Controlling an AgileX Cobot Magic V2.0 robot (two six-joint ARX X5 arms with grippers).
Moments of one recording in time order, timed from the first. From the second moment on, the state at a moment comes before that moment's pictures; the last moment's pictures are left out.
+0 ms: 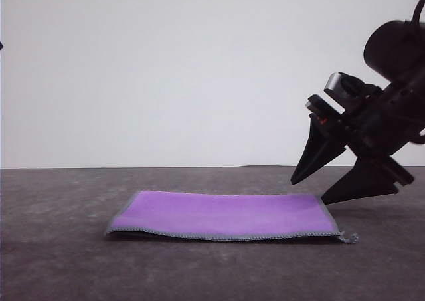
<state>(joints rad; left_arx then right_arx) -0.38 0.47 0.58 -0.69 0.25 -0.23 0.22 1.62 0.76 0.00 -0.58 0.29</state>
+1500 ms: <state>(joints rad) -0.38 0.47 0.58 -0.68 0.23 -0.23 0.22 1.65 0.86 -0.15 -0.84 0.28</state>
